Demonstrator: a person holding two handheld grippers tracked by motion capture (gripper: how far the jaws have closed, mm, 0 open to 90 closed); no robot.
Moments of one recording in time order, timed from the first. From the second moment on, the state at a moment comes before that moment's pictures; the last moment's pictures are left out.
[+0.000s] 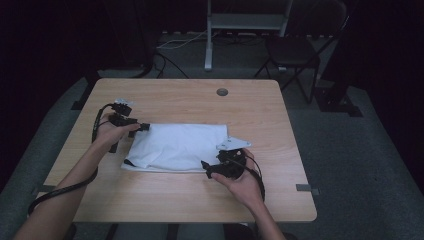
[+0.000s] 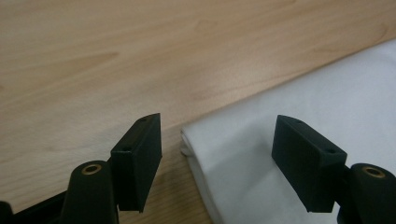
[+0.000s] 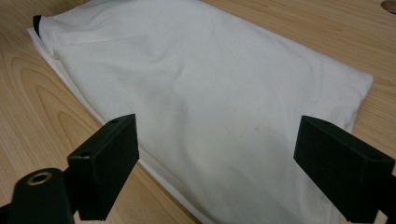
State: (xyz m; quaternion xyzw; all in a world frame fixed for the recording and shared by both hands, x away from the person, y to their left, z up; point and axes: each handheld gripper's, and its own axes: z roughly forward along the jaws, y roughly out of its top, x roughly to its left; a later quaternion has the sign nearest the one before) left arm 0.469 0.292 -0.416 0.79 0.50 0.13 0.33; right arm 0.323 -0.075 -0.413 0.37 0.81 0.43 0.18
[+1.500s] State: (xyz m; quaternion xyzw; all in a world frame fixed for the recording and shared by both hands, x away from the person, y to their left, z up) left arm 0.447 0.292 -0.381 0.76 0.49 0.18 0.39; right arm 0.353 0.049 -0.397 0.24 0.87 0.41 0.14
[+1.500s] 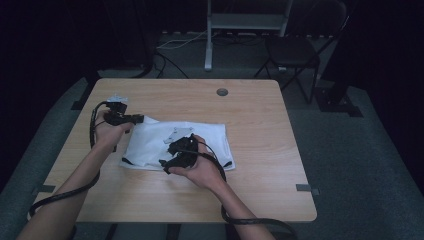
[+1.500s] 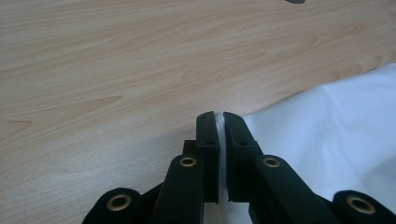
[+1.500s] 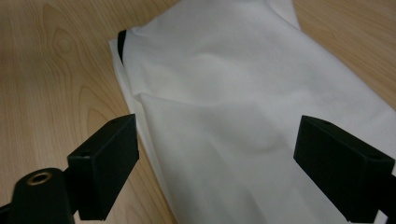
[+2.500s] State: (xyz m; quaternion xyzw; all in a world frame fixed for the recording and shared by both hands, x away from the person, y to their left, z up) left arm 0.451 0.306 -0.383 0.78 0.48 0.16 0.36; right arm 0.355 0.171 -0.416 0.15 0.90 0.39 0.11
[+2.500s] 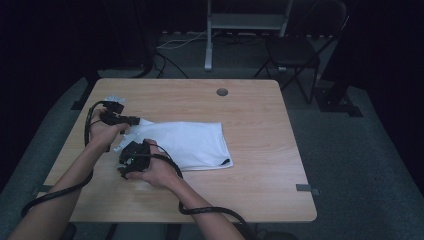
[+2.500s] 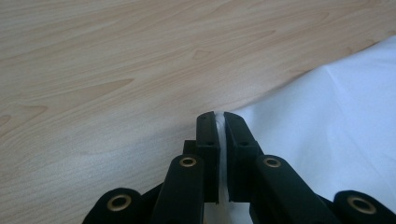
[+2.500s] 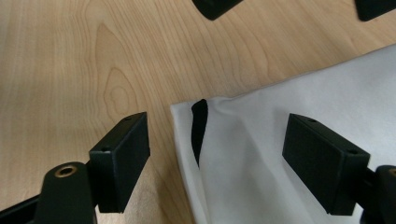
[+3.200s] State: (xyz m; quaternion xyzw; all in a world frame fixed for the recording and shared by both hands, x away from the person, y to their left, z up) left arm 0.454 0.304 -0.385 0.79 0.48 0.15 0.35; right arm 0.362 0.193 -0.432 0.14 0.92 0.36 0.09
